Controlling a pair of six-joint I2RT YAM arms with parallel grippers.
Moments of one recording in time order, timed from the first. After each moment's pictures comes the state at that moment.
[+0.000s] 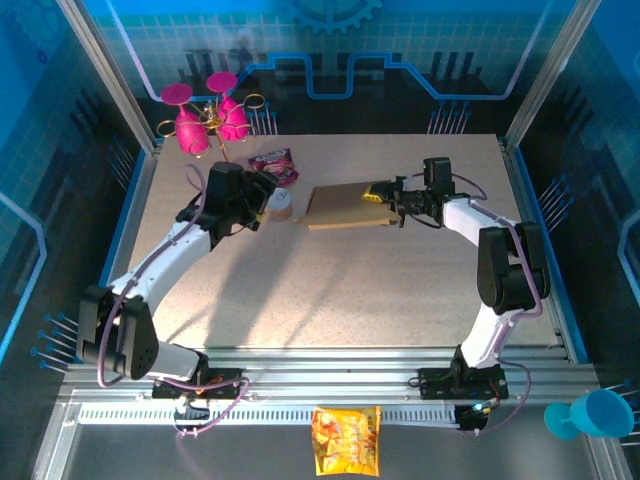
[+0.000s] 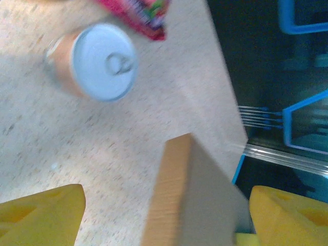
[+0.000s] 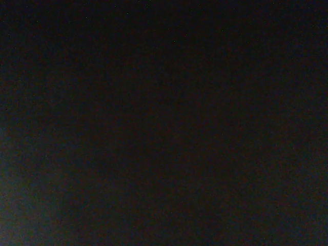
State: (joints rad) left arm -0.25 1.43 1.07 -0.32 0.17 -1.33; right arm 0.12 1.81 1.16 -0.04 -1.12 1.30
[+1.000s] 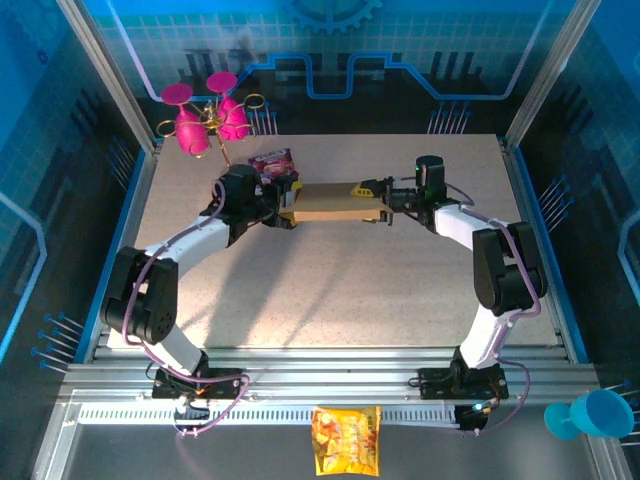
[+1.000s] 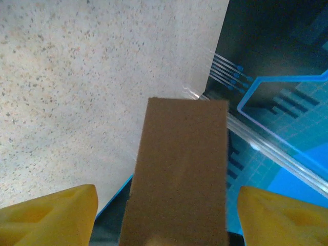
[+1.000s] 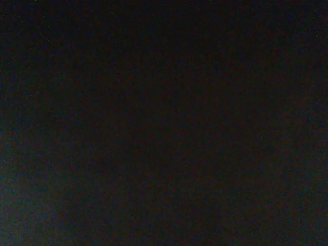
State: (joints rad) left arm -0.27 1.63 1.01 0.08 0.51 -1.79; right arm 0.19 1.81 1.09 0.26 -1.19 1.70
